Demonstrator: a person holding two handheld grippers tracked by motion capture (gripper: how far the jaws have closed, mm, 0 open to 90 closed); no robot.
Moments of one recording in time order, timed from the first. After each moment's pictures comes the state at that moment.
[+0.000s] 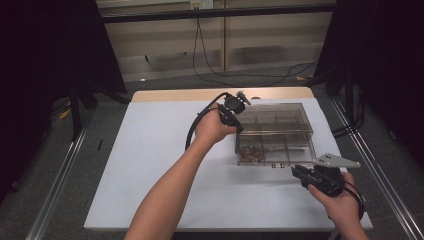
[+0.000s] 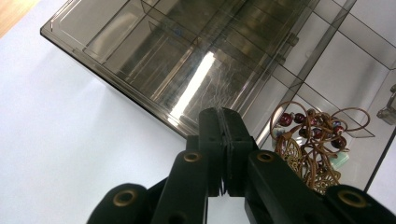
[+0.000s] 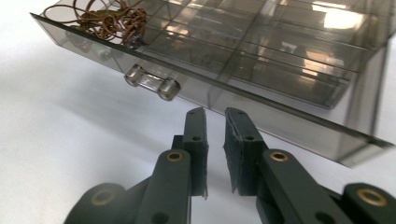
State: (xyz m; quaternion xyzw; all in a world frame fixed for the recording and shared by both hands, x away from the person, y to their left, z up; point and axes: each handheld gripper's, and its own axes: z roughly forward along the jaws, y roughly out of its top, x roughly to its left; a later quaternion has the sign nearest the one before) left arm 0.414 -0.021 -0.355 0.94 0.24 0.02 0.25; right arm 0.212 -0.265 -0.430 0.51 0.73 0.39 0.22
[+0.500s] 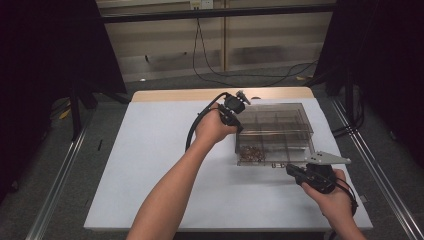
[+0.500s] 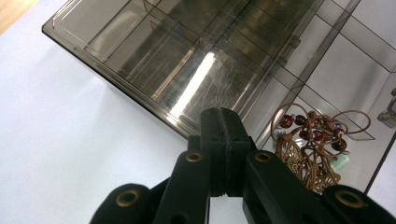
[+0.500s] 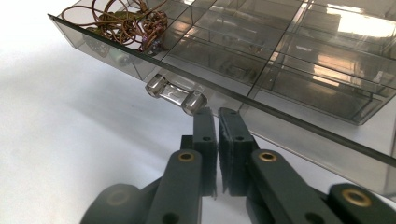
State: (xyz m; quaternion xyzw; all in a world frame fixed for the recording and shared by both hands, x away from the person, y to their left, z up) left arm 0.415 -0.022 -0.355 0.94 0.25 0.02 0.25; right arm 0.221 -0.253 -0.432 0.50 0.75 0.39 0.21
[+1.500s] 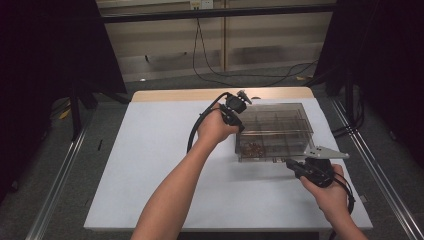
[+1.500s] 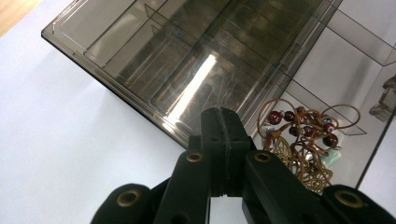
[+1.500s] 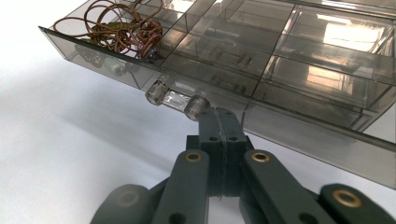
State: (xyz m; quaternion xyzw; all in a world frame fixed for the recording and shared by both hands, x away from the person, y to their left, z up) left arm 0.416 -0.025 -0.357 0.93 0.26 0.02 0.26; right arm 0.235 -0.254 -0.431 0.51 0.73 0.39 0.22
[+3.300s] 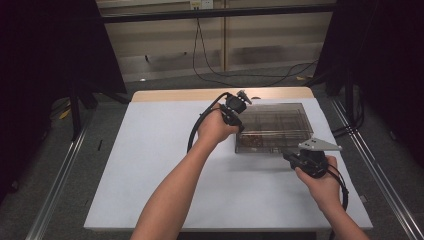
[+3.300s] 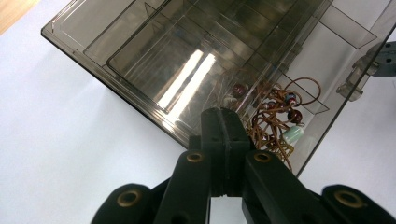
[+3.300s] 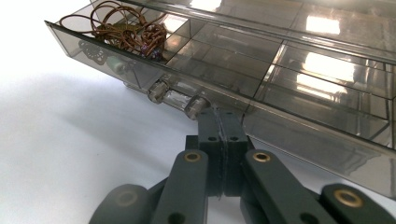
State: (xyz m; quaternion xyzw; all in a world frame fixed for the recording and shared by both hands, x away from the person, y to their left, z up) left arm 0.416 -0.026 -0.356 0.93 0.26 0.02 0.25; right arm 0.259 -0.249 -0.432 0.50 0.73 0.39 0.25
